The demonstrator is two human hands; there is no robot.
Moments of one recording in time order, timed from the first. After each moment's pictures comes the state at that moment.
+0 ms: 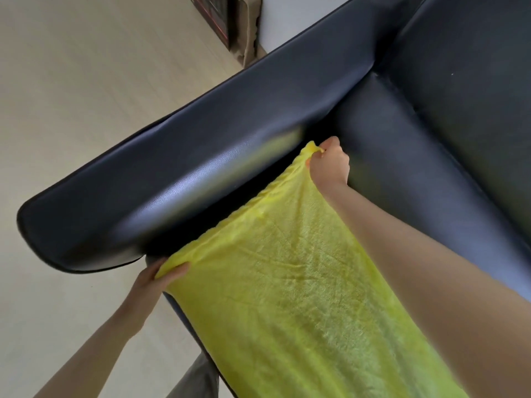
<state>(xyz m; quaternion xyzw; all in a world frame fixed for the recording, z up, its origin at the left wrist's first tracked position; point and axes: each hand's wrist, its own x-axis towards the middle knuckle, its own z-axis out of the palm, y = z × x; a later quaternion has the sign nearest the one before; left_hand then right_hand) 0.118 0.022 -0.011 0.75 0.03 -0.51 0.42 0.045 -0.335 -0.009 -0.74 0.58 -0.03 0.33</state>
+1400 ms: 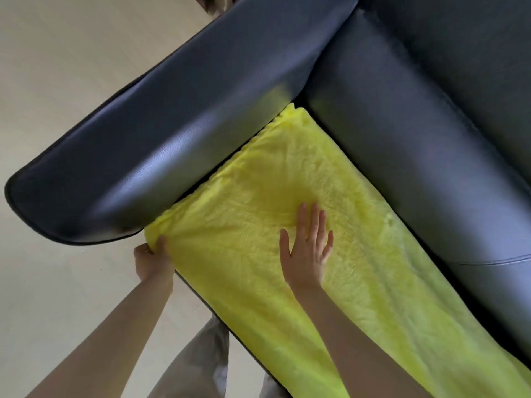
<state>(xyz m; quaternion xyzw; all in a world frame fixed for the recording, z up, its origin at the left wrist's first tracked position) 0.093 0.018 -0.054 0.88 0.25 -0.26 0.31 -0.109 -0.129 -0.064 -0.82 0.54 0.05 0.18</state>
